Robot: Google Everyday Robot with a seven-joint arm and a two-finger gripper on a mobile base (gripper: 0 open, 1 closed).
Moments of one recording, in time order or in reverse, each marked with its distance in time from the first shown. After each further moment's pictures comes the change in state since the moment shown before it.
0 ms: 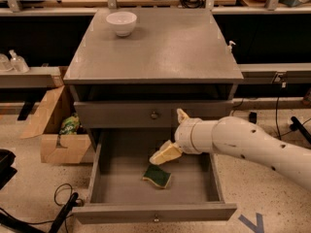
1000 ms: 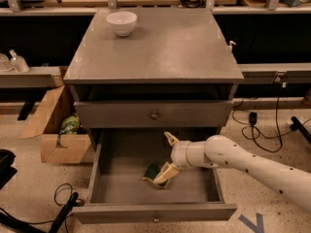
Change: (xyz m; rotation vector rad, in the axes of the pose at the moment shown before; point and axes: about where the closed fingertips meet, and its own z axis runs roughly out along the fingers) arm 0.107 0.030 0.119 -0.209 -0.102 -0.160
